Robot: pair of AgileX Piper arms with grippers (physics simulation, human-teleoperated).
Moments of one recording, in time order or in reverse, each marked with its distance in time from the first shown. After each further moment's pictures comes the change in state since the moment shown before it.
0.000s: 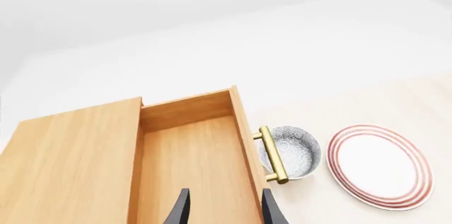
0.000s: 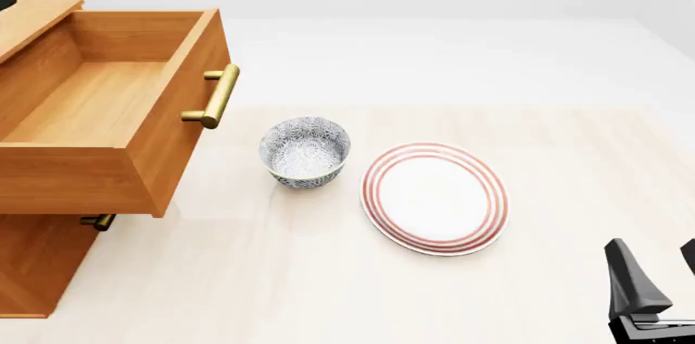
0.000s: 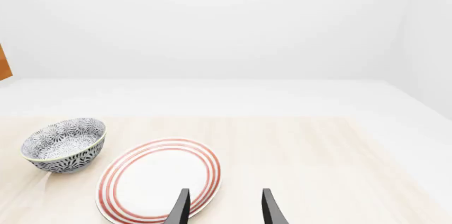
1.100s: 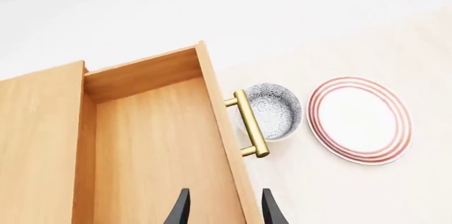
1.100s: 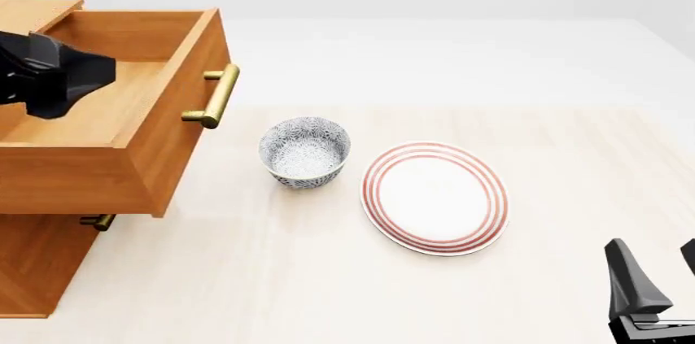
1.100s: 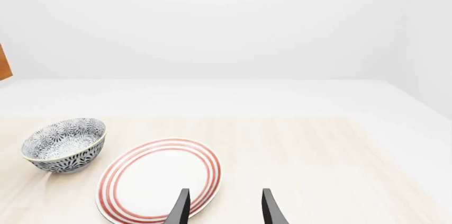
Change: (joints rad) left arm -0.091 0.072 0.130 0.011 -0.034; right arm 0.000 -0.001 0.000 0.001 0.000
